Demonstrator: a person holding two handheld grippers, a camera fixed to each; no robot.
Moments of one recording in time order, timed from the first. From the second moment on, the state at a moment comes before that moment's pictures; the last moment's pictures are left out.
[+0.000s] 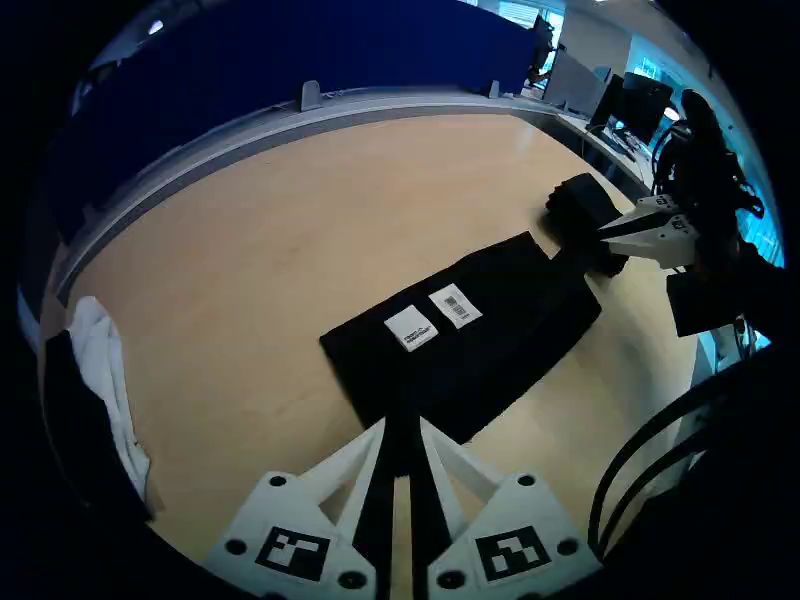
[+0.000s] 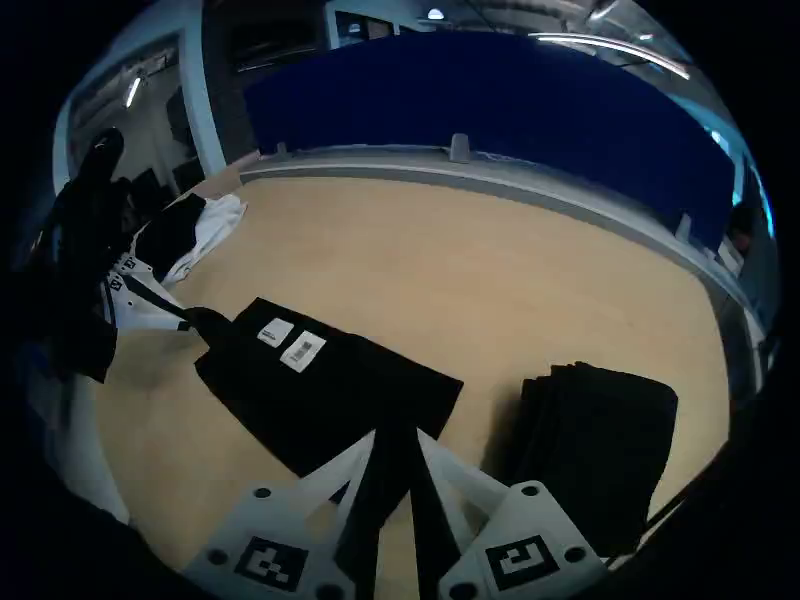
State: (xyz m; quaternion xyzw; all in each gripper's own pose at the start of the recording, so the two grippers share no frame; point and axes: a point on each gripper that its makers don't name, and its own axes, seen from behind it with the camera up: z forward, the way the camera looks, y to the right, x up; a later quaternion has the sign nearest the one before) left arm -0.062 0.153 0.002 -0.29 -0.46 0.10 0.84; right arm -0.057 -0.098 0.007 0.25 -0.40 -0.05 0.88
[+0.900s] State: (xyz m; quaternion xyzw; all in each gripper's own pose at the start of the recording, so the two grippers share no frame) left arm -0.094 0.143 0.034 -0.27 -0.46 0.13 0.84; right arm -0.081 -0.094 0.027 0.21 -0.40 -0.06 0.89
